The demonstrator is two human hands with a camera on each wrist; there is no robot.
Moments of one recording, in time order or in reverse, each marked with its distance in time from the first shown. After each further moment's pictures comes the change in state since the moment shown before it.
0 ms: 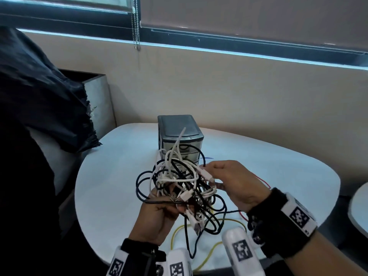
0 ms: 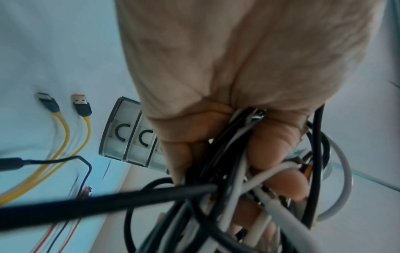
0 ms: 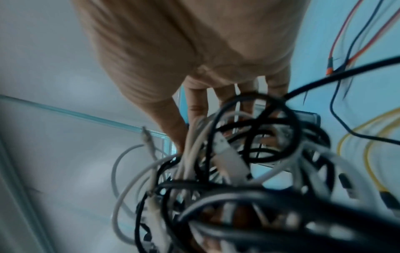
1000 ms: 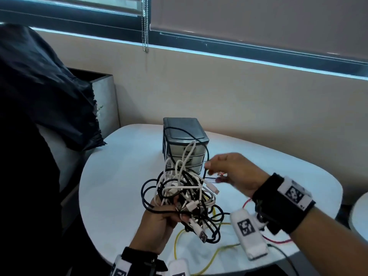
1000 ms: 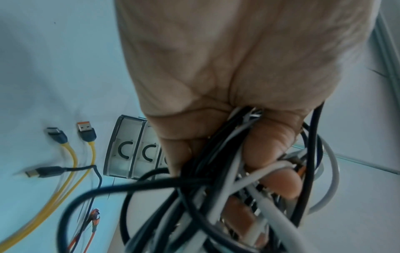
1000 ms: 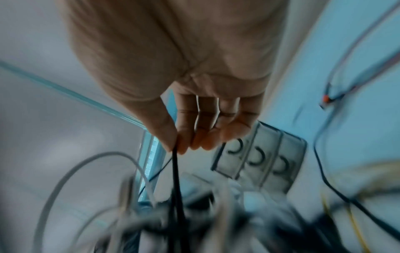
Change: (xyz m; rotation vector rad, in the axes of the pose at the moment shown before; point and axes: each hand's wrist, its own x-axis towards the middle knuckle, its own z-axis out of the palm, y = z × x) left_hand -0.012 0.002 -0.009 -0.039 0.027 -0.023; right_hand 0.022 -0.020 -0.007 -0.170 -0.075 0.017
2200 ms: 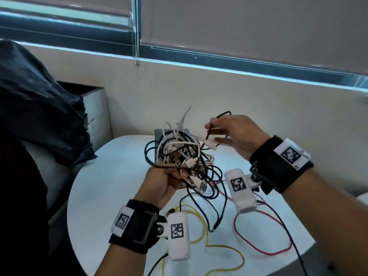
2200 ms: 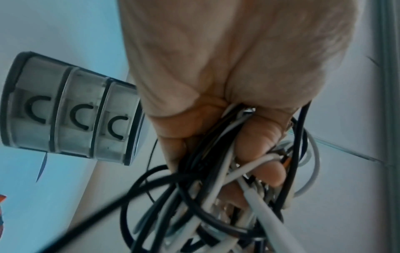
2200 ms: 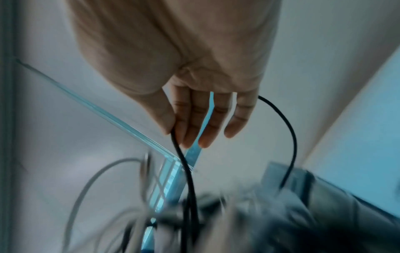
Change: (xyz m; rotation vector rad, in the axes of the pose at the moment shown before) left_hand 0.071 0.046 0.065 0.115 -0.053 0.028; right_hand 0.029 -0.078 -0.047 0.138 0.226 -0.228
